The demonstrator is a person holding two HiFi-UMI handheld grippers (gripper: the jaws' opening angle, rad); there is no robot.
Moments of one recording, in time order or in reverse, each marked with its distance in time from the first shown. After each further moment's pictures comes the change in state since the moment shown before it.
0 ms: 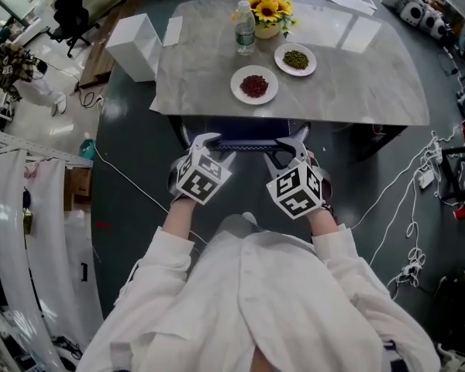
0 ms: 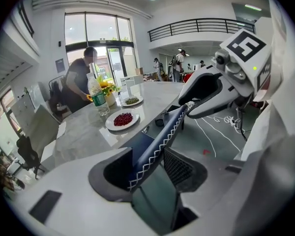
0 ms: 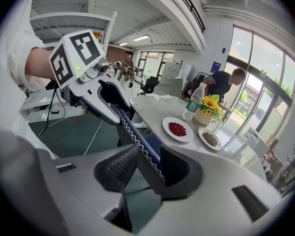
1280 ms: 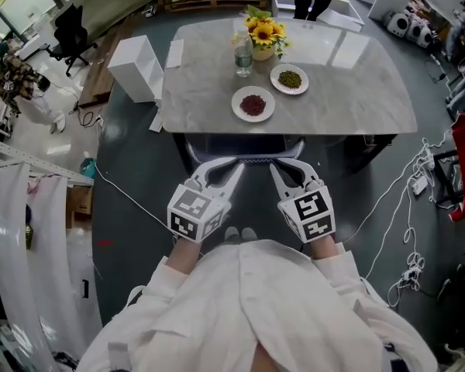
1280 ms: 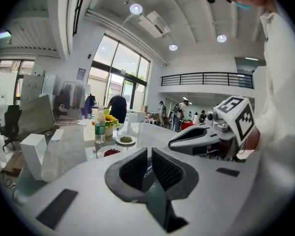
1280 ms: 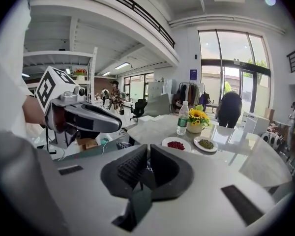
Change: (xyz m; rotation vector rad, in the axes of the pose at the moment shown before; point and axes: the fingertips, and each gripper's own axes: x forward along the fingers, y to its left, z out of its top) left arm -0.115 -0.028 0.087 -0.290 -0.489 -0.089; right arm -0.081 -0.002 0.059 0.287 -0.265 -0.043
